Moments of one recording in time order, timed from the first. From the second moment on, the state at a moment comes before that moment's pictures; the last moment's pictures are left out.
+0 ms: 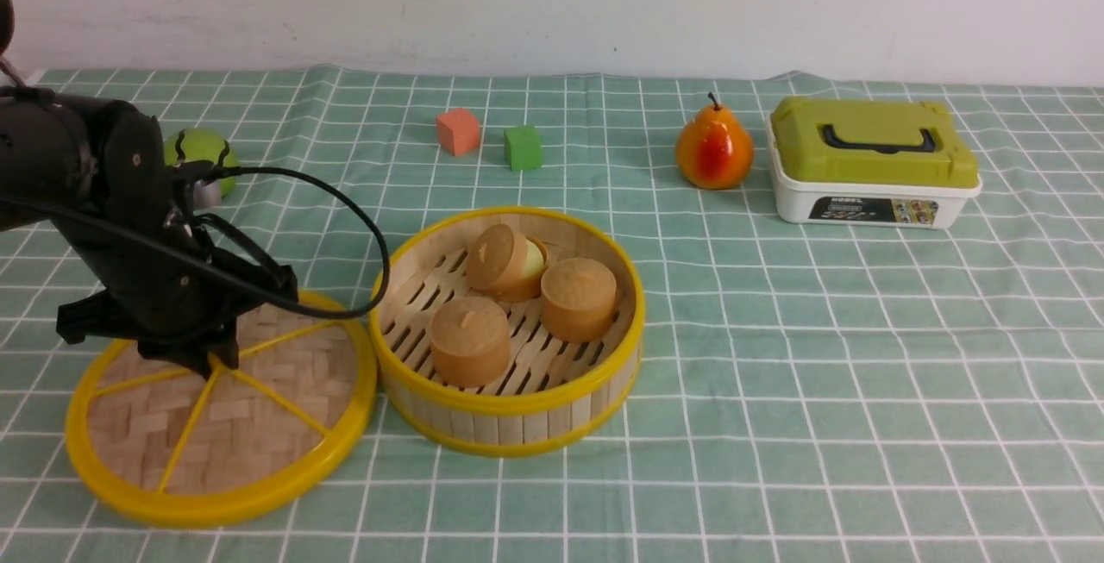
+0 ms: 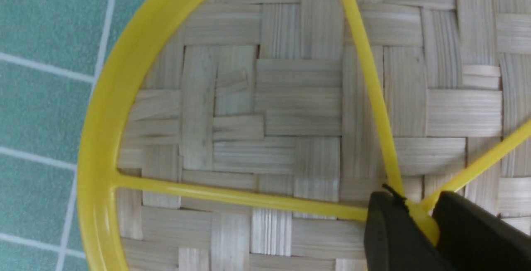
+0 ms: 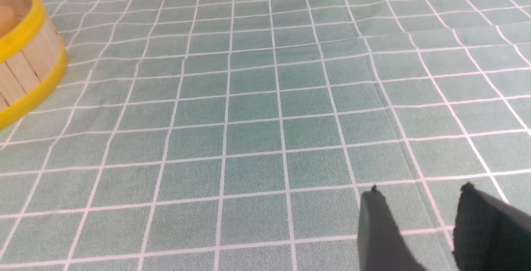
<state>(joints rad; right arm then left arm) -0.03 -0.01 0.02 0.02 0.39 0.13 -0.09 1.79 -1.24 0.07 0.76 -0.42</state>
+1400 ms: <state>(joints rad) -0.03 -0.01 0.02 0.02 0.39 0.13 -0.09 1.00 -0.96 -0.18 0.99 -0.11</state>
